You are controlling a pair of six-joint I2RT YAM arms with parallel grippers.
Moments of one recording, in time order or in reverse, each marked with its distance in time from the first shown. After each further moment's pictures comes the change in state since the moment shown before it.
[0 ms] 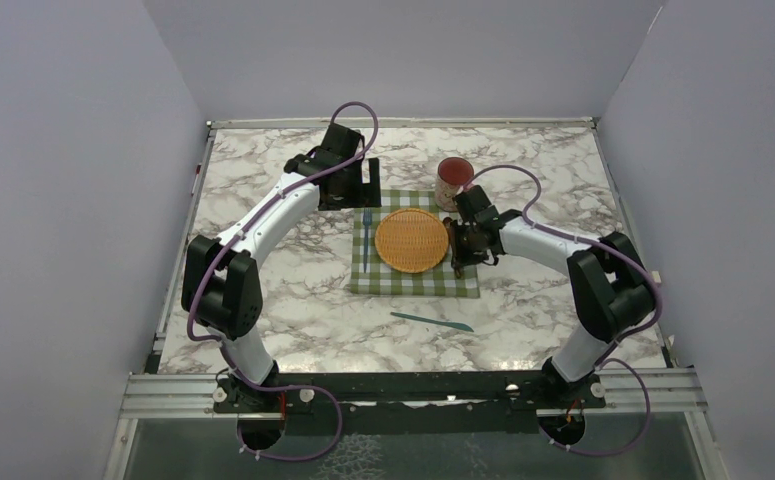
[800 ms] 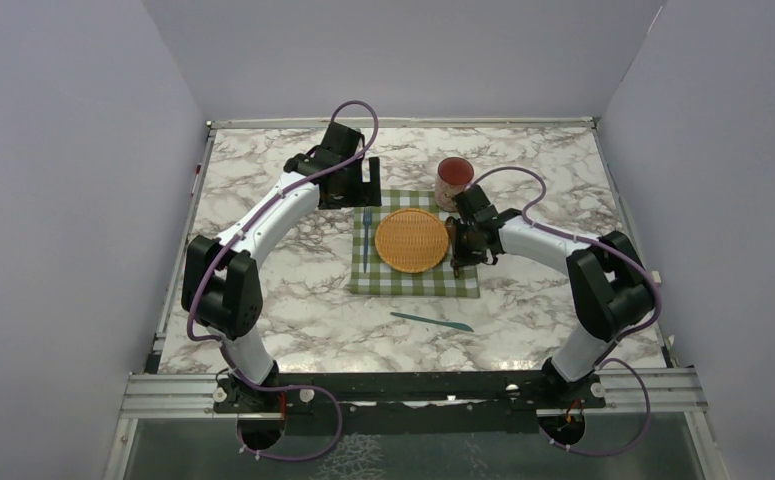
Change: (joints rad) left arm 0.000 0.000 0.007 0.000 0.000 0.010; right arm 0.002 0.011 0.014 -0.019 0.023 0.130
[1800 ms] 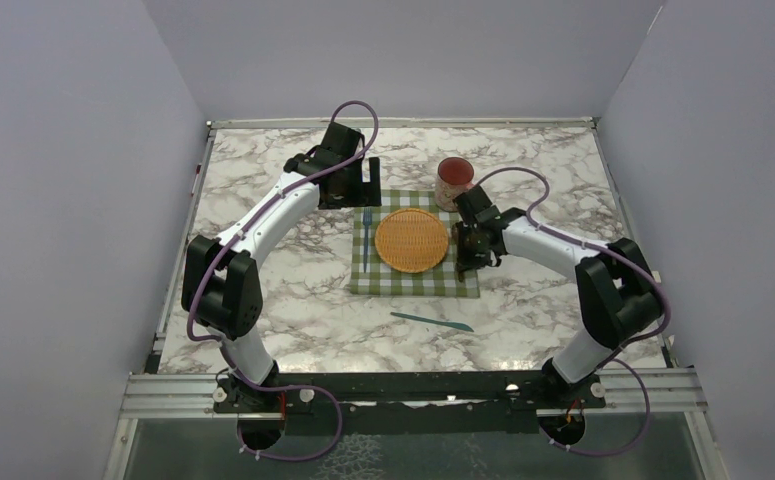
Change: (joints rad) left arm 0.000 0.000 0.000 0.000 0.000 0.002; right arm 0.011 -0.037 0.002 -0.089 0.023 0.010
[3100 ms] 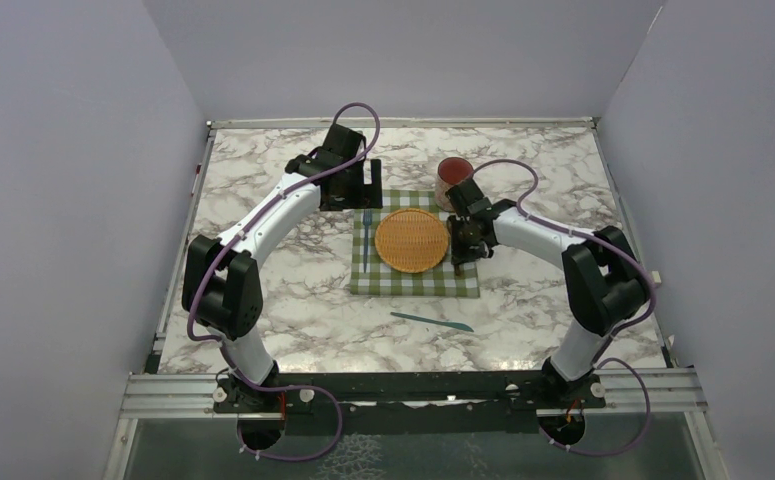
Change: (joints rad) left arm -0.006 0.000 -0.008 0.000 0.011 -0.005; right arm 0.001 0.072 0.097 -0.027 0.005 -0.069
